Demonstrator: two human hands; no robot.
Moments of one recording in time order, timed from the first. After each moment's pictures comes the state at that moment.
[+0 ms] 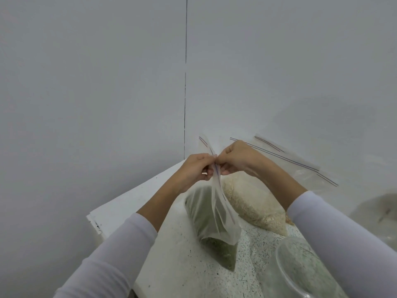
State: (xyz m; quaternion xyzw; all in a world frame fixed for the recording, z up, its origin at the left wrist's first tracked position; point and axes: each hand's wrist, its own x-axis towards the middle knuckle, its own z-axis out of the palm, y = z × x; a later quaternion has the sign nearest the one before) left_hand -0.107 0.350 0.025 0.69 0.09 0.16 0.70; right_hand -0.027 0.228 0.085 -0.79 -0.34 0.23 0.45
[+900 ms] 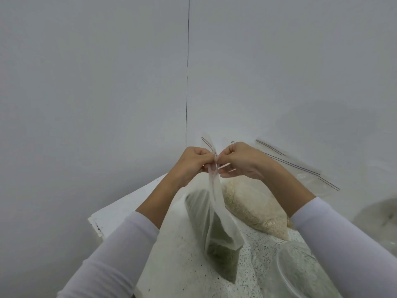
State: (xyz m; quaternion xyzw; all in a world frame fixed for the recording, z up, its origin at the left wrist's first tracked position) left_hand -0.115 0.348 0.054 0.73 0.10 0.22 0.64; right_hand -0.030 0.224 0.095 -0.76 -0.34 0.28 0.49
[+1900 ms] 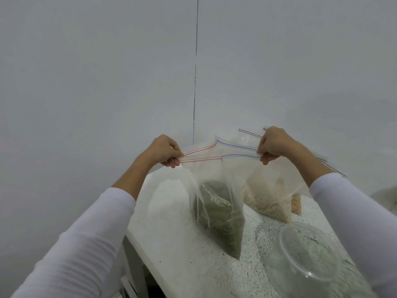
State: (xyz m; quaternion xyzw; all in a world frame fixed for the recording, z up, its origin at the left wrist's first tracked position) left_hand -0.168 0.421 0.045 0.85 0.29 0.14 0.41; right_hand 0.023 0.194 0.094 -0.92 -0.27 0.11 0.25
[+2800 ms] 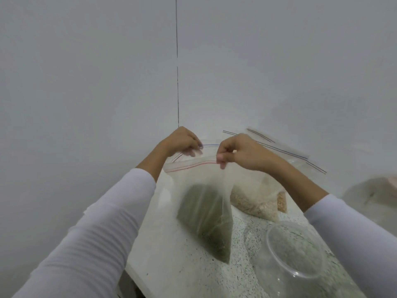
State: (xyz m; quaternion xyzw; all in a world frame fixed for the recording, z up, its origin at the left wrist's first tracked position) left_hand -0.090 0.389 0.069 0.87 0.18 0.11 0.45; right_hand -0.046 0.183 0.095 -0.80 -0.52 0.10 0.30
